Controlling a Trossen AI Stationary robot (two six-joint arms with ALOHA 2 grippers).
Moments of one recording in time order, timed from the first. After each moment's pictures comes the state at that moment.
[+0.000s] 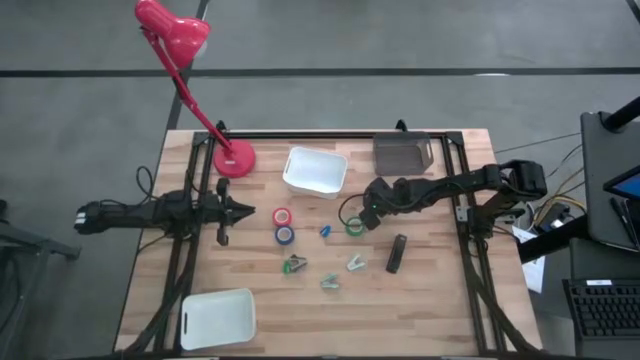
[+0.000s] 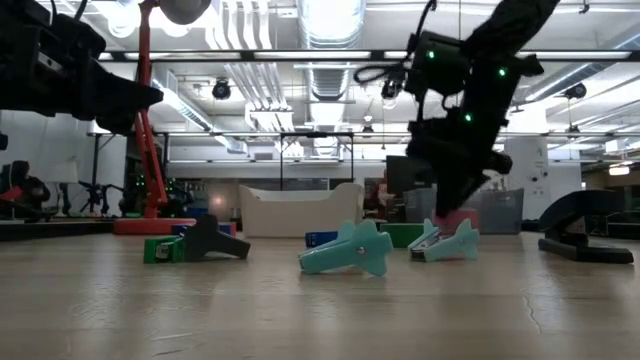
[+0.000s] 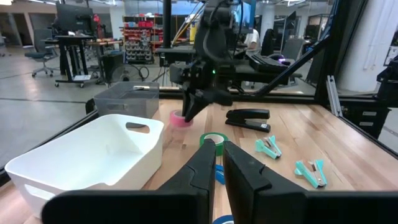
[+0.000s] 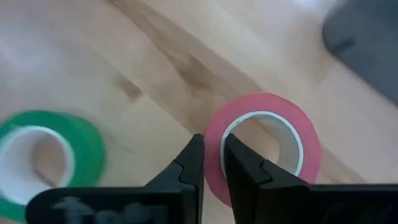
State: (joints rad) left arm 0.00 0.09 0.02 -0.01 -0.09 -0.02; right arm -0.10 1.56 0.84 -0.51 0.34 0.71
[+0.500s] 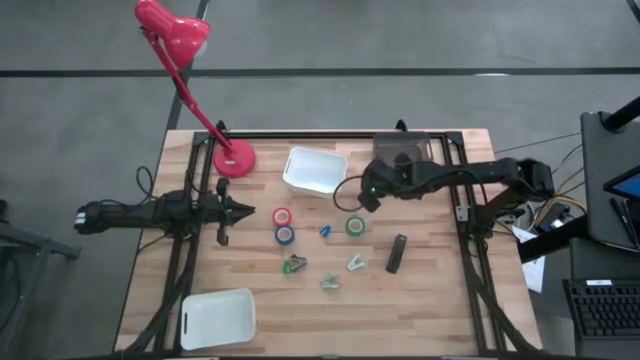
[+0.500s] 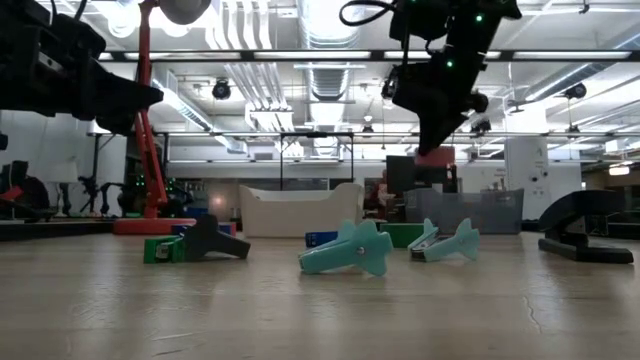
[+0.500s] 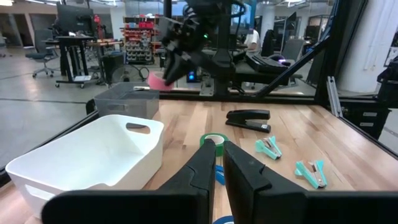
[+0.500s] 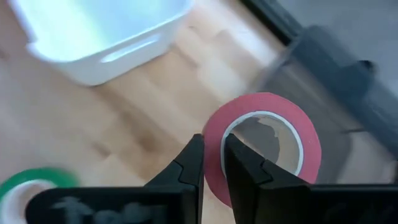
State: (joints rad) left arm 0.00 0.09 0.02 0.01 -0.09 -0.02; right arm -0.14 1.50 1.11 -0.82 0.54 0.56
